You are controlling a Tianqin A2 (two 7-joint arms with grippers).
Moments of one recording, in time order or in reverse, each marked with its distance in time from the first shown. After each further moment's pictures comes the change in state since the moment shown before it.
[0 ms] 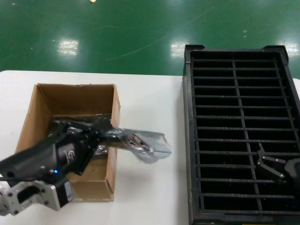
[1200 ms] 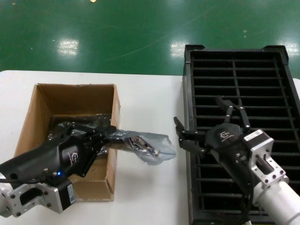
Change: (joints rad) left arm -0.005 0.003 0.021 -0.004 -0.008 0.007 0.019; right arm 0.301 0.144 -0.478 0.026 0.048 0.028 0.055
